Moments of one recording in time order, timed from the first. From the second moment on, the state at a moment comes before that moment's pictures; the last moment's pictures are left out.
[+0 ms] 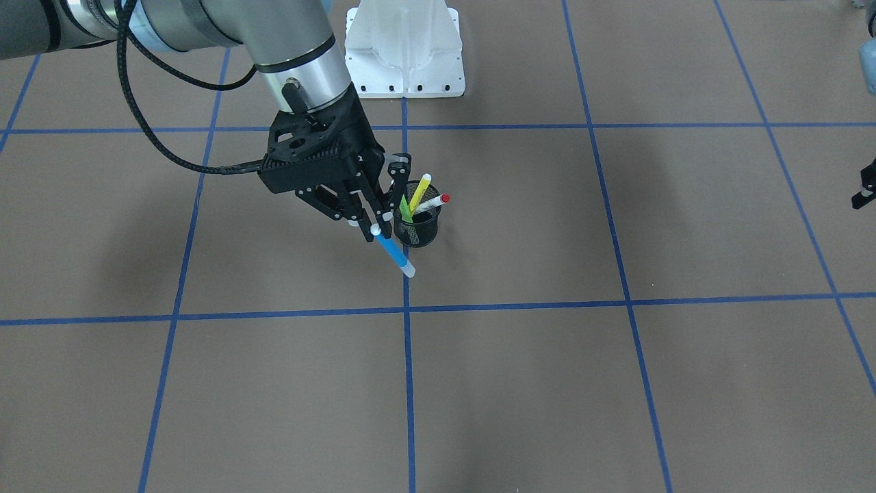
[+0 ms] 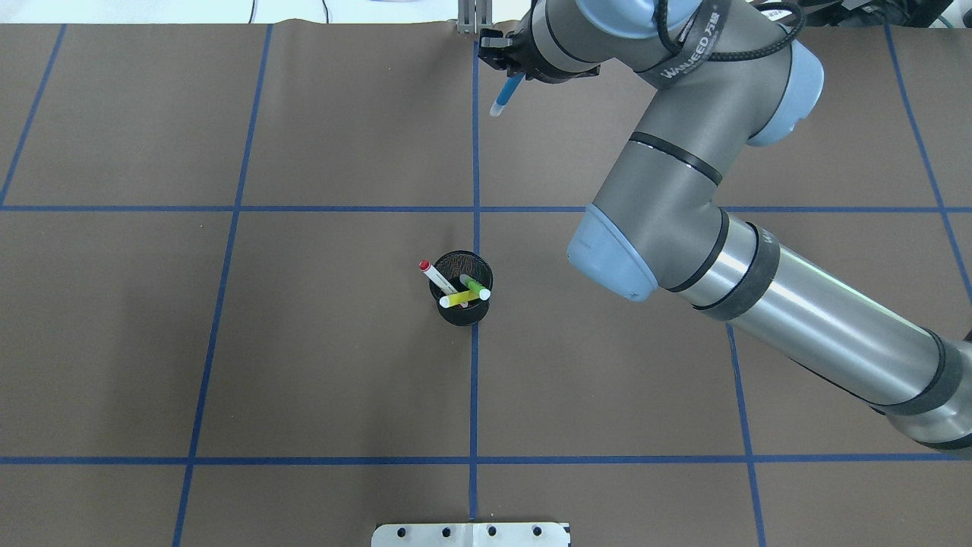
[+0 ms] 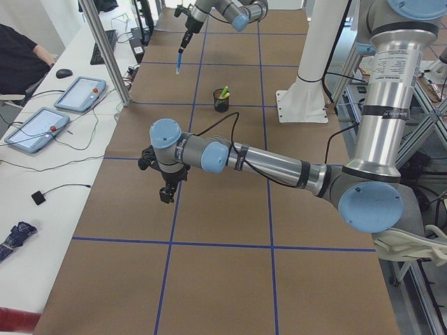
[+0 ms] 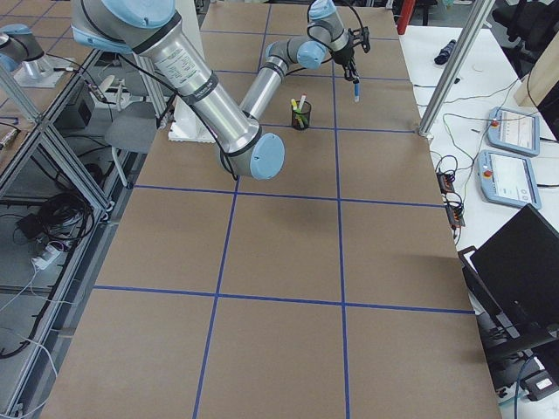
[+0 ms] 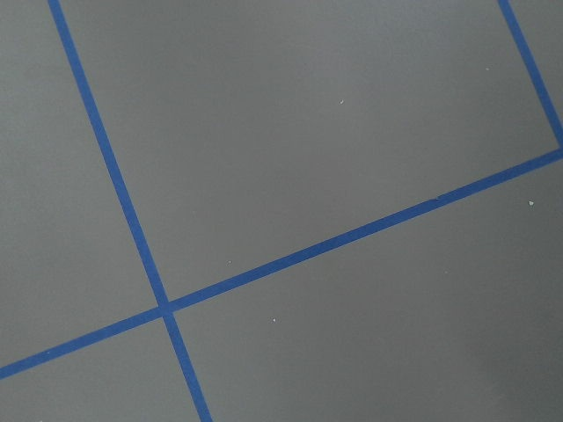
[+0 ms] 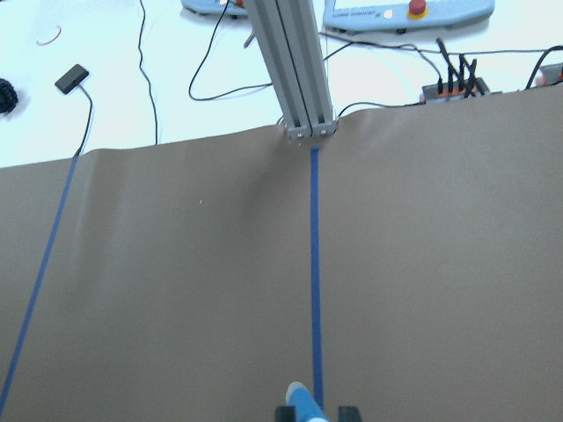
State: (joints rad) left arm -1.43 -1.69 -1.69 -1.59 -2.38 0.09; right arm 0.76 -0.74 1.67 -1.47 1.59 1.18
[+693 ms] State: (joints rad) left arm -1.43 -1.70 -1.68 -1.61 -2.39 -0.01; right arm 0.66 -0.74 1.36 -1.17 1.13 1.23
